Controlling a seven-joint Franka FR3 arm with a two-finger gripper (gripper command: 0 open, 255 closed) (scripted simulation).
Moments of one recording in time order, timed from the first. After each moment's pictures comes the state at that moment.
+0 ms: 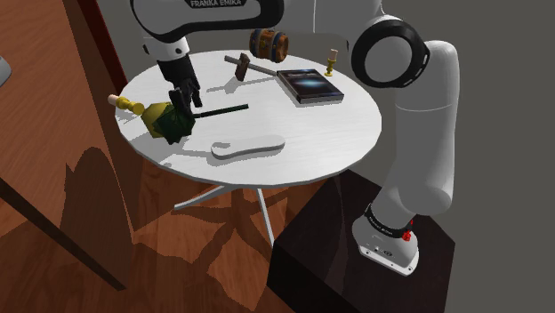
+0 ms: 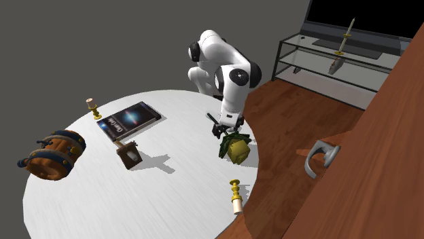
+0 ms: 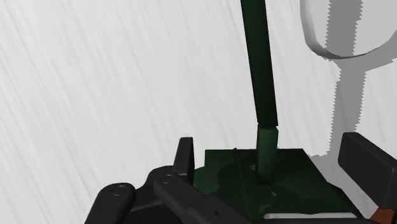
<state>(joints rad) 0.25 0.44 0.22 -1.27 -0.11 1.51 -0.25</state>
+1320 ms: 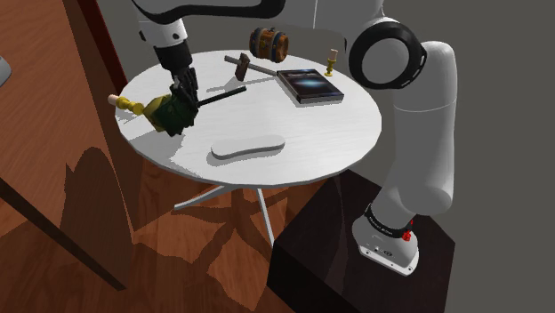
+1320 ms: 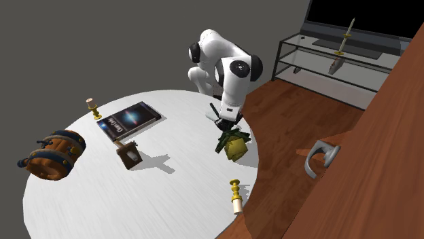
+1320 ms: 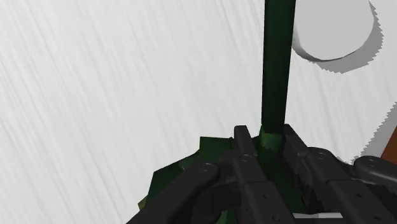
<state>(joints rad) 0.25 0.46 0.22 -1.17 -0.12 1.42 -0.25</state>
